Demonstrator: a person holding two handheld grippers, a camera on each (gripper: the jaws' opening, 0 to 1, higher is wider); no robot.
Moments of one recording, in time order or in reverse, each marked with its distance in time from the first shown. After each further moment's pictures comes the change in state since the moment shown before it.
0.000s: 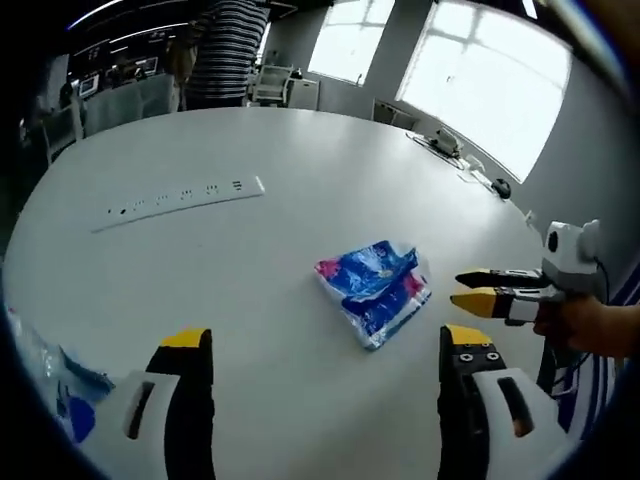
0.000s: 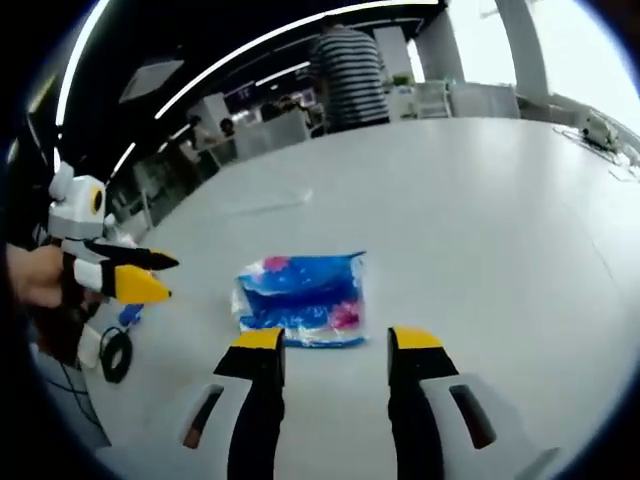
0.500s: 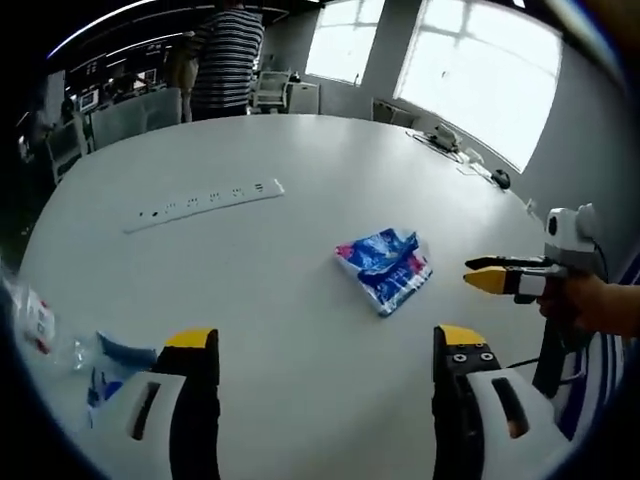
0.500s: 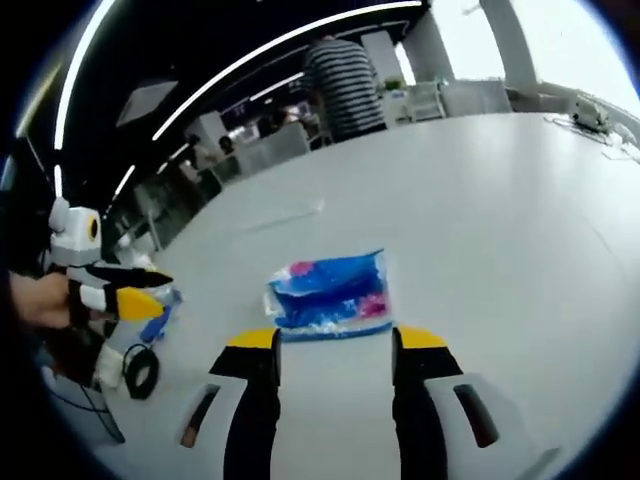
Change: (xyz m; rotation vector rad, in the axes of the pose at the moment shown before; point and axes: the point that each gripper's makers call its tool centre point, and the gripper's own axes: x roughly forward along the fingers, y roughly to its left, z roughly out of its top) left arm -0.056 0.025 -0.009 0.040 -0.013 0.040; right arm -0.025 0.032 0.003 0.089 -0.041 0.021
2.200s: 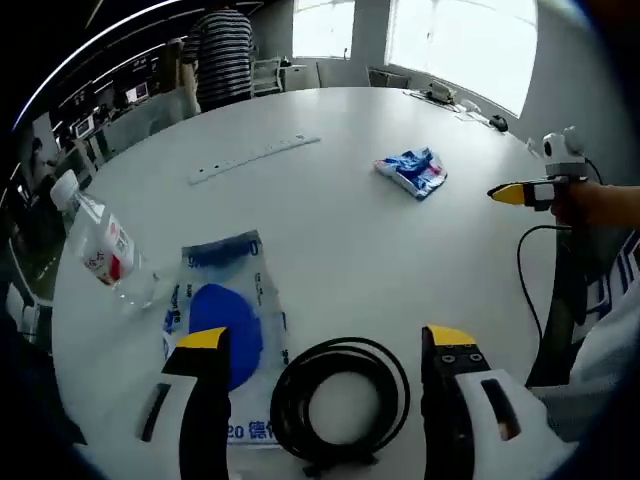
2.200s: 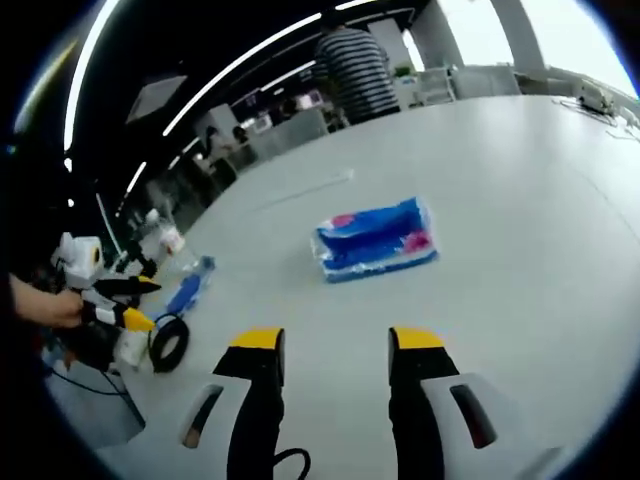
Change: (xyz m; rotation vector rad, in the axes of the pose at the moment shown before) left arm -0.092 0.077 -0.114 0.187 0.119 0.066; right arm -0.022 0.045 -0.061 0.023 0.051 0.061
